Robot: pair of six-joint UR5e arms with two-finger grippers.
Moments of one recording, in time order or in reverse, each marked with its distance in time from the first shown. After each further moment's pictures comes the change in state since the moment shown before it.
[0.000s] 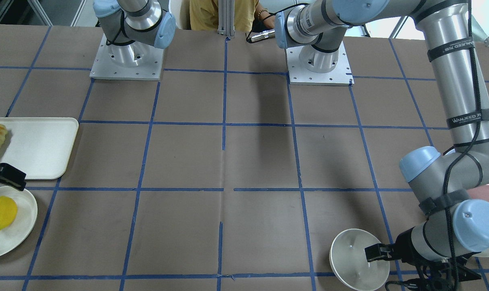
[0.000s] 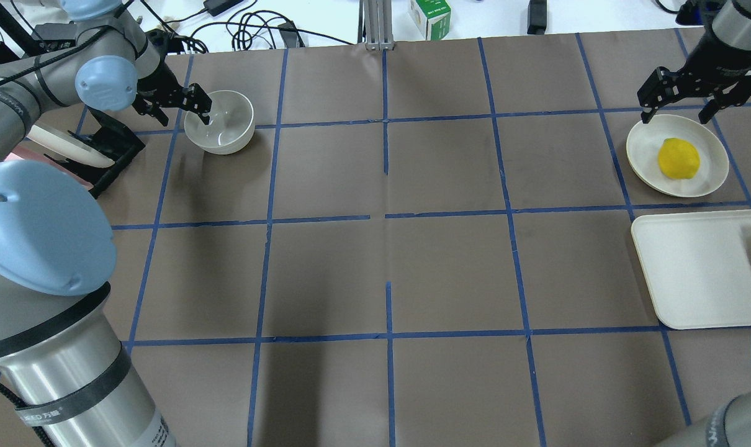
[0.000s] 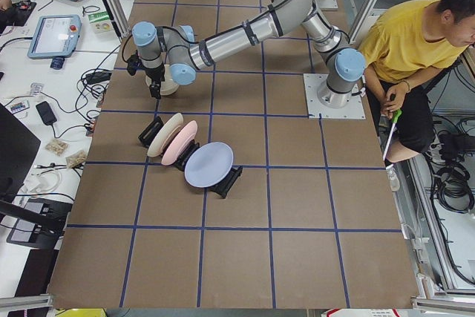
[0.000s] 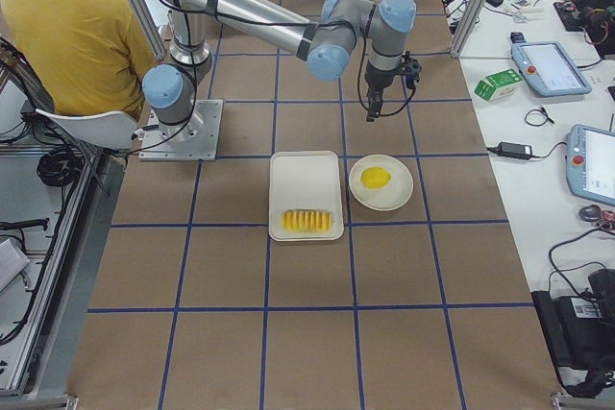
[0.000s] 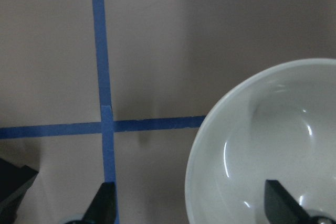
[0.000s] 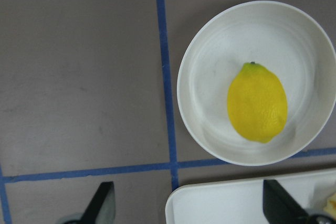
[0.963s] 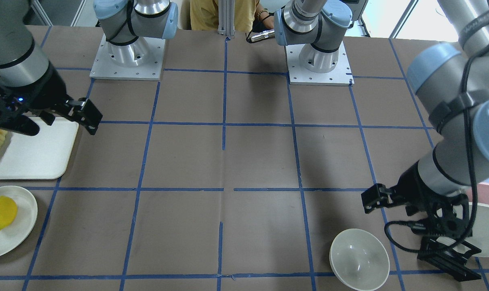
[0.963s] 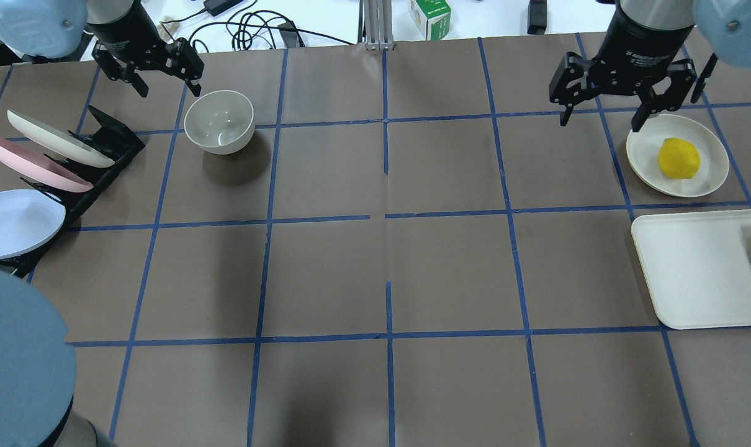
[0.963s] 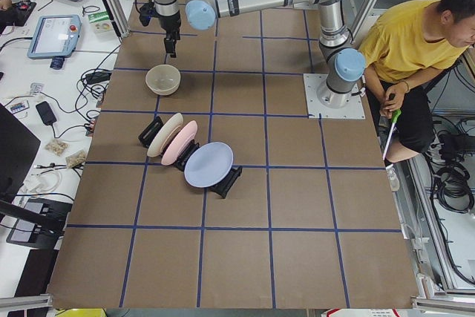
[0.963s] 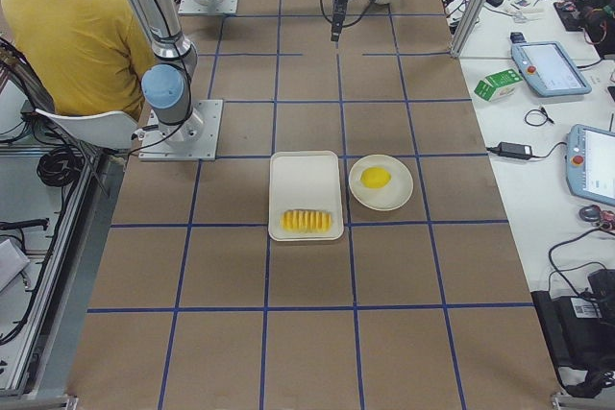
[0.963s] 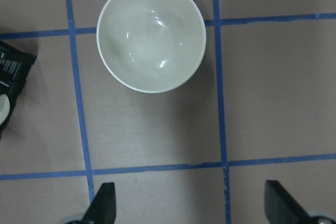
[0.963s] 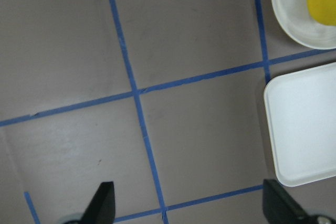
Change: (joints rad) left arm -0.072 0.267 -0.014 -0.242 0.030 -0.035; right arm 0.257 -0.243 -0.006 0.286 -0.004 0.426
